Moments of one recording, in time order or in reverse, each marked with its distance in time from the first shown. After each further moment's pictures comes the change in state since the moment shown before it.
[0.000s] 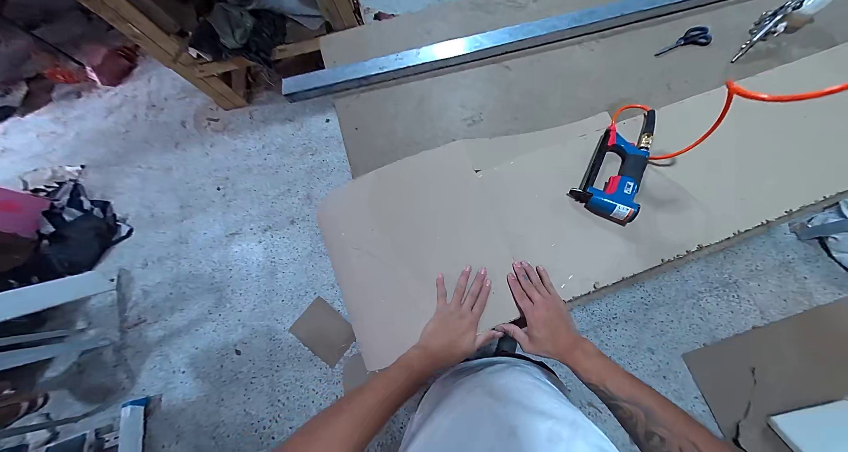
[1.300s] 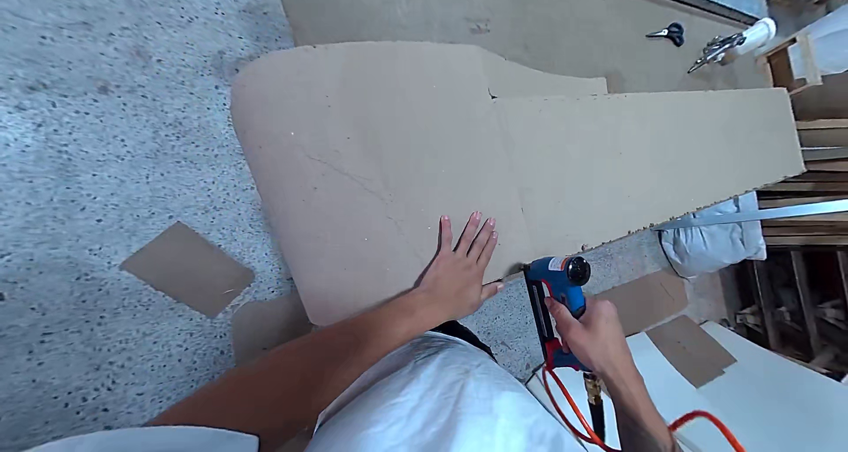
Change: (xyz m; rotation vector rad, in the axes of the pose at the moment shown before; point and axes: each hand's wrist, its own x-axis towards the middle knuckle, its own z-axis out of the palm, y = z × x) left_hand -0.007 -0.020 -0.003 -0.228 -0.058 0.110; right_hand -0.031 -0.107 -0.113 0.252 -0.253 1.006
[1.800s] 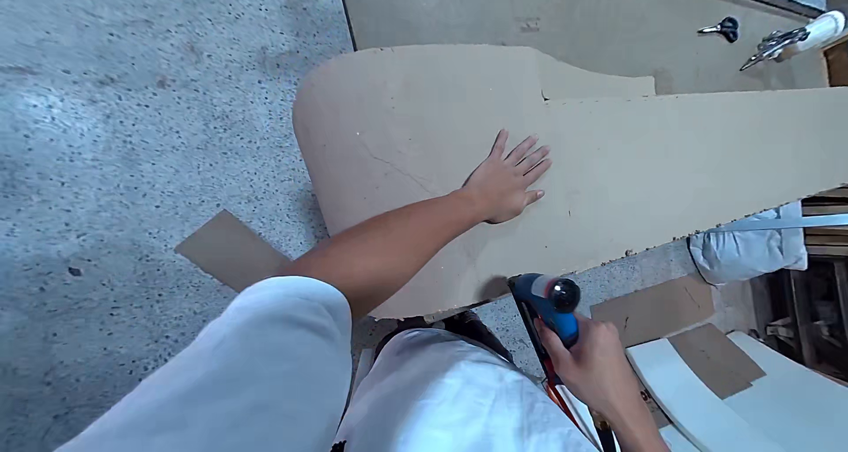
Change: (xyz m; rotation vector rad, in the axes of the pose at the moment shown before) left_hand 0.115 -0.113 -0.041 0.060 0.104 0.158; right_hand -0.043 -0.082 0.055 -0.179 0.028 -0.289
